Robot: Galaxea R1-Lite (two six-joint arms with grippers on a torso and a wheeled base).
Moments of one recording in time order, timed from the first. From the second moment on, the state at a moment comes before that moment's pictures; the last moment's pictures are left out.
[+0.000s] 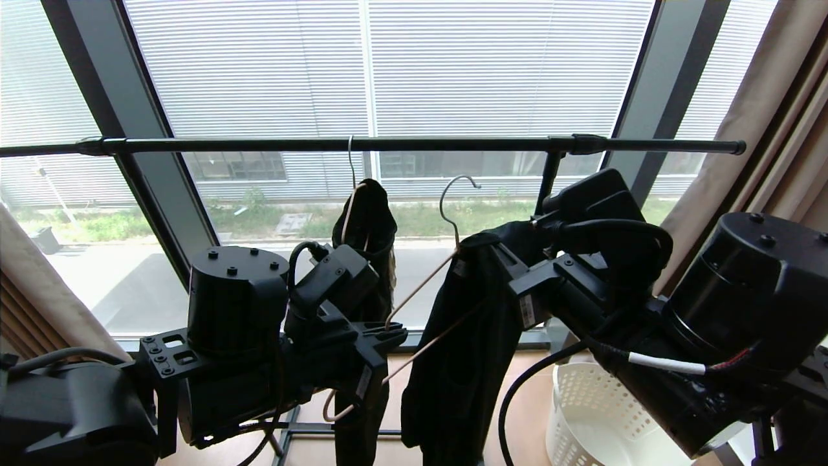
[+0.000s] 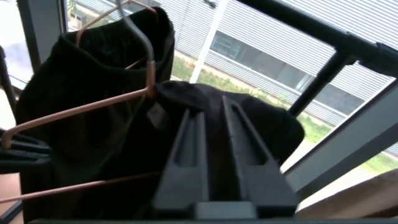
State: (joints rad) left arm -0.69 1.67 -0.64 -0.64 -0.14 0.12; right arm 0.90 1.66 -0.70 -0.99 -0.59 -0.31
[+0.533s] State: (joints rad) left arm -0.69 1.65 -0.62 -0.70 -0.14 0.12; right arm 0.88 1.56 -0.64 -0.85 -0.50 -0.35
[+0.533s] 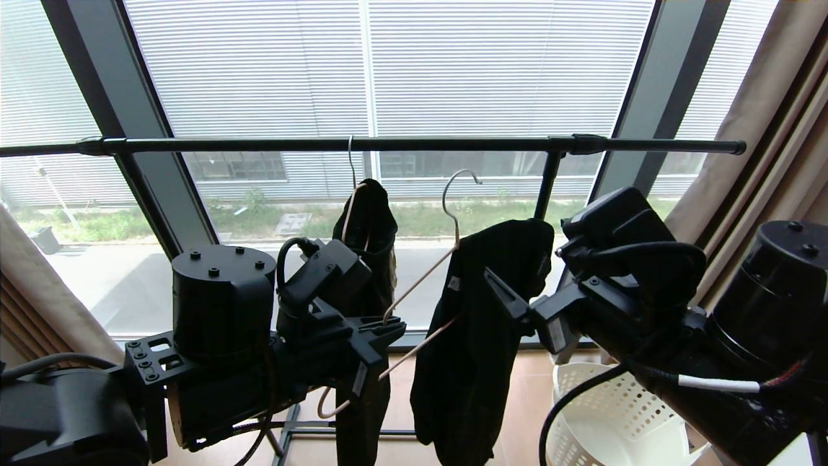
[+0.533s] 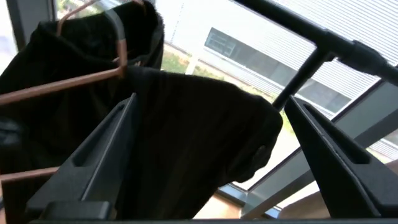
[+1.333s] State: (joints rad) left arm -0.62 1.56 -0.46 -0.70 -0.27 0.25; right arm 0.60 1.30 -0.68 -0.18 0.18 -0.59
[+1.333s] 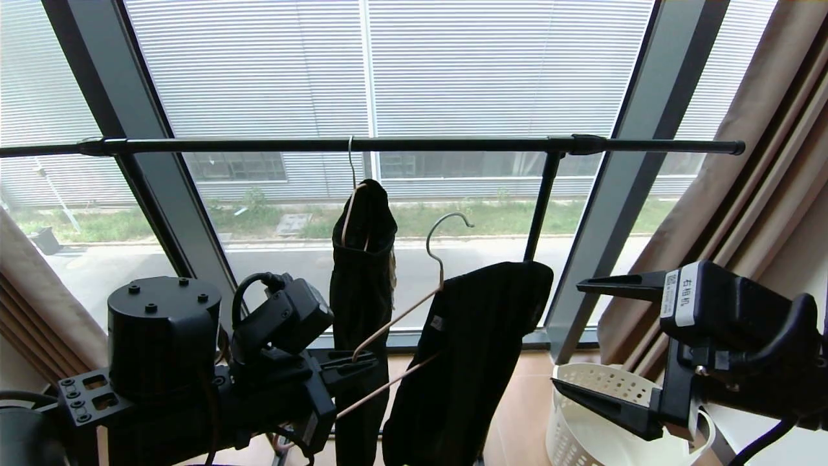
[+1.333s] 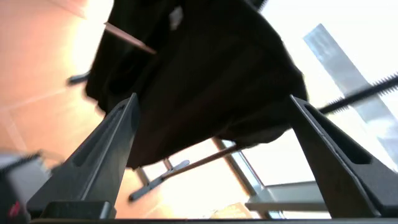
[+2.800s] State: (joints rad) left arm -0.63 1.55 -0.35 -0.89 -0.41 0.29; right arm 0.42 1.77 -1.37 0.48 0.73 -0.94
